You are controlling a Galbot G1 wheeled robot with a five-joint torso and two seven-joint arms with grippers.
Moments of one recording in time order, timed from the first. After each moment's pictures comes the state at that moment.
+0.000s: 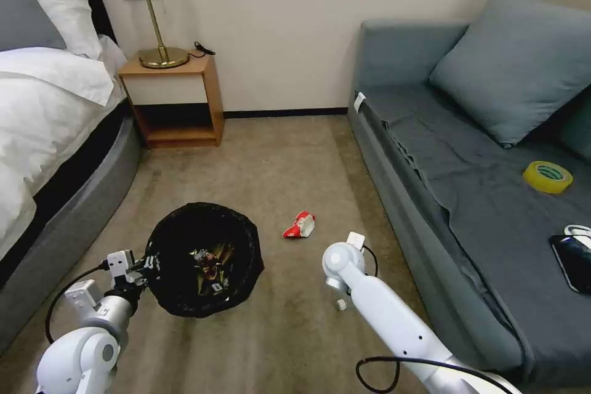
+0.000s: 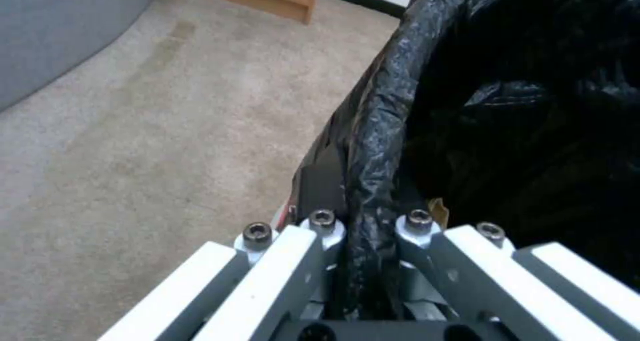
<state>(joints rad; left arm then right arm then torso) 1.47 -1.30 -0.86 -1.94 -0.60 0.40 0.09 -0.72 1.40 -0.08 1.22 1.32 -0.47 1.29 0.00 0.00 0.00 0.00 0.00</state>
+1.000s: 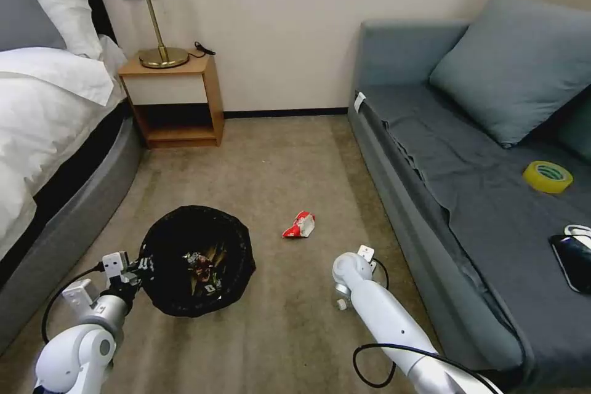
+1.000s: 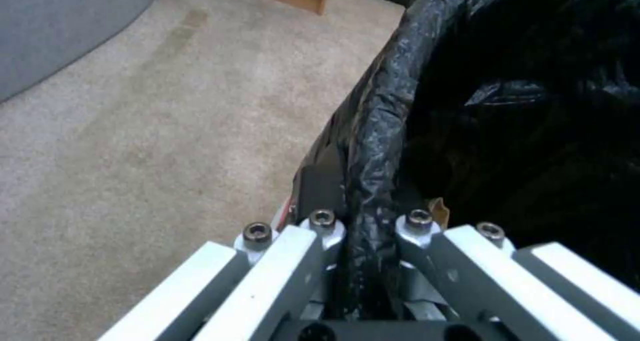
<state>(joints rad) 1.44 -1.30 -0.85 -1.87 -0.59 0.40 0.09 -0.72 1.45 0.04 1.00 1.15 -0.47 1.12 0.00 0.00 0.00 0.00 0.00</state>
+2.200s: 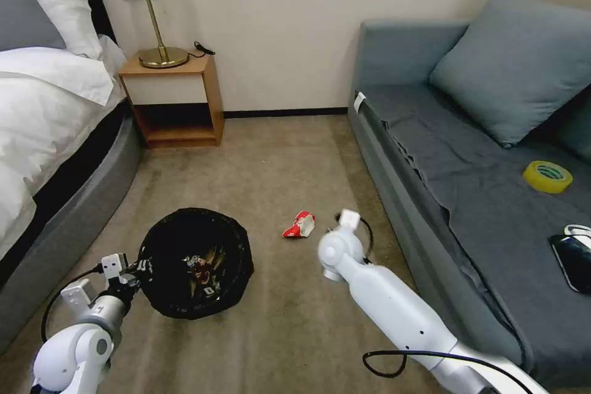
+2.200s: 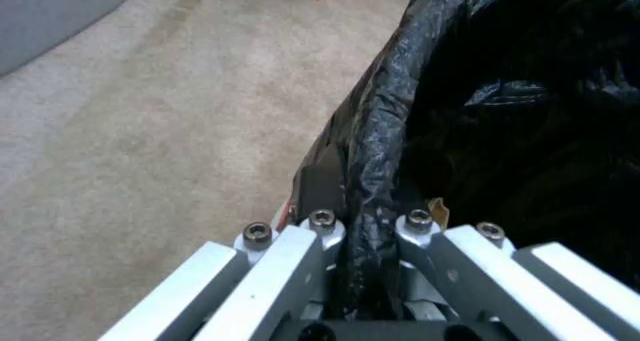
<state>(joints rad) 1.41 -1.24 -0.84 -1.84 -0.67 0.44 0.07 -0.58 1.31 -0.30 1.52 1.01 -0.29 0.95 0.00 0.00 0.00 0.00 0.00</state>
